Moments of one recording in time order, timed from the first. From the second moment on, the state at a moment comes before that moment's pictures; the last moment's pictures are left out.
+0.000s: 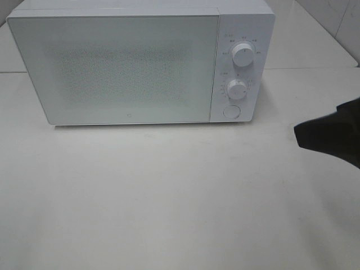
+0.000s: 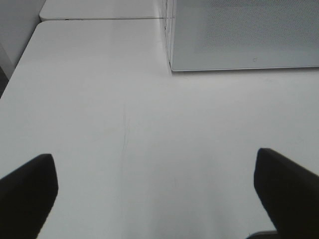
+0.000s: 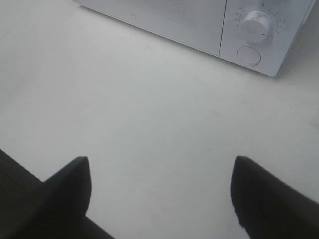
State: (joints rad) left arm -0.05 0.00 -0.52 -0.01 1.08 0.01; right arm 0.42 0.73 -0.58 0.29 0.58 -0.17
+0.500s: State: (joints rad) left arm -0.05 0.00 -0.52 -0.01 1.08 0.01; right arm 0.25 0.30 -0.44 0.26 0.65 -0.07
